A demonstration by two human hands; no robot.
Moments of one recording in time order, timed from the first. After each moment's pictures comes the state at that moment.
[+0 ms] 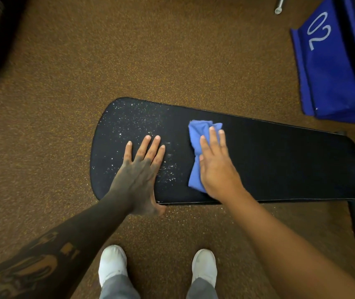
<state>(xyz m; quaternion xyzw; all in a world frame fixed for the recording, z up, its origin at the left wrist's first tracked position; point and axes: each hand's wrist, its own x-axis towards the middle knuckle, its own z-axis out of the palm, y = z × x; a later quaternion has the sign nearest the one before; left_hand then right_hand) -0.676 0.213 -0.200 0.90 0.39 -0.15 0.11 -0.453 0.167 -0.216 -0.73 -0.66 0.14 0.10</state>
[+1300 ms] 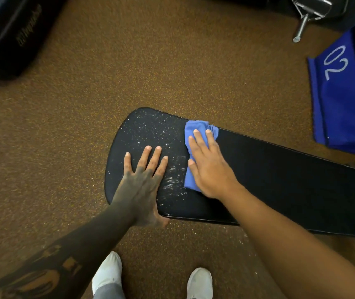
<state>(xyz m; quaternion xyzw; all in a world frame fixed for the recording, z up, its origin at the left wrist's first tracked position) -0.696 0.209 -0.199 0.87 0.46 -0.14 0.13 -0.475 0.223 -0.206 -0.62 -0.77 0.13 0.03</state>
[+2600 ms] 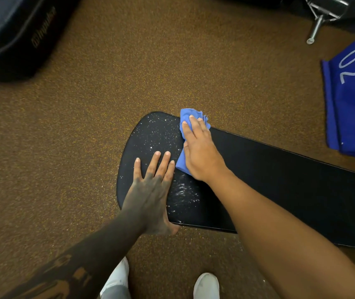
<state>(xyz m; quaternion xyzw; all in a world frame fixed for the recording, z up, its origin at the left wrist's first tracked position) -0.700 0.210 -0.198 0.86 0.47 -0.15 0.15 -0.520 0.283 -0.222 -0.62 -0.76 0.16 0.12</state>
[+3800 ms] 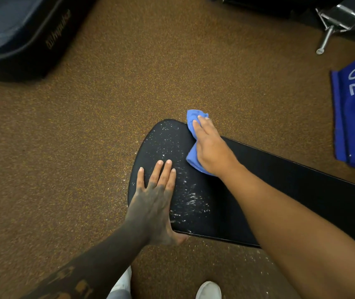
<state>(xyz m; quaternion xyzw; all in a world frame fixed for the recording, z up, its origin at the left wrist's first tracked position) -0.718 0.207 -0.195 0.84 0.50 -0.12 0.19 -0.518 0.322 -0.223 -0.60 -0.76 0.19 0.15</state>
